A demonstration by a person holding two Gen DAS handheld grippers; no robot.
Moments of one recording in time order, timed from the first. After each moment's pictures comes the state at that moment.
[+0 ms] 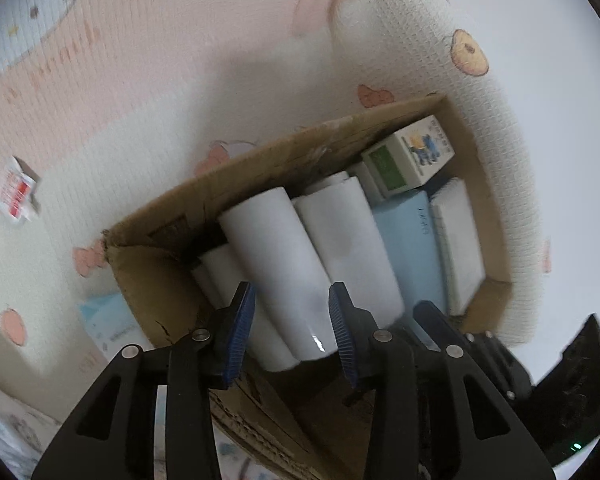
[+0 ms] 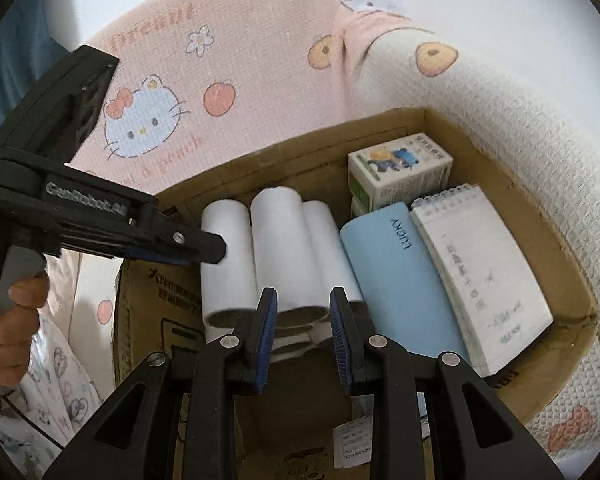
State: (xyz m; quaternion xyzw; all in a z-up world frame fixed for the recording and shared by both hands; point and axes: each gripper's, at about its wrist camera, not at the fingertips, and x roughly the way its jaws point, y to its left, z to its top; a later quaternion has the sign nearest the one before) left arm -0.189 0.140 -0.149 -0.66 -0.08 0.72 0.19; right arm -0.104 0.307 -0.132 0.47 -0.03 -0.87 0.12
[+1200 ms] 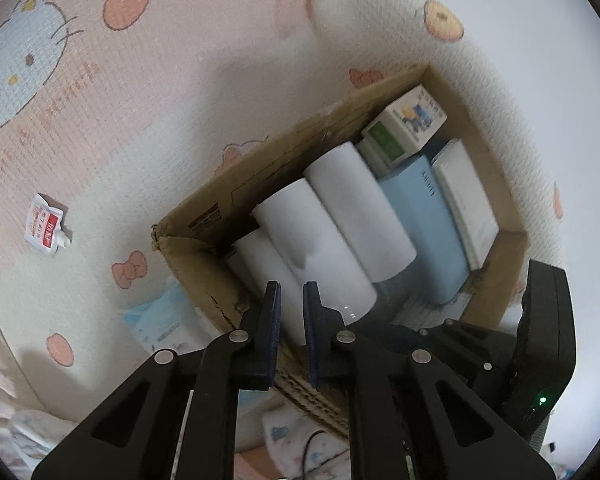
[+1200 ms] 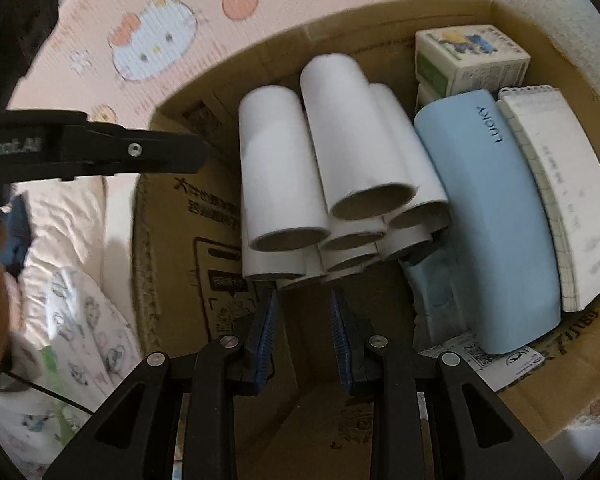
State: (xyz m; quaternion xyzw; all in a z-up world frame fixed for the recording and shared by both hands) left arm -0.180 0.134 -0.134 -0.66 0.01 0.72 0.22; right arm -0.112 0.275 -0.177 0.62 -0.06 -0.77 0.16
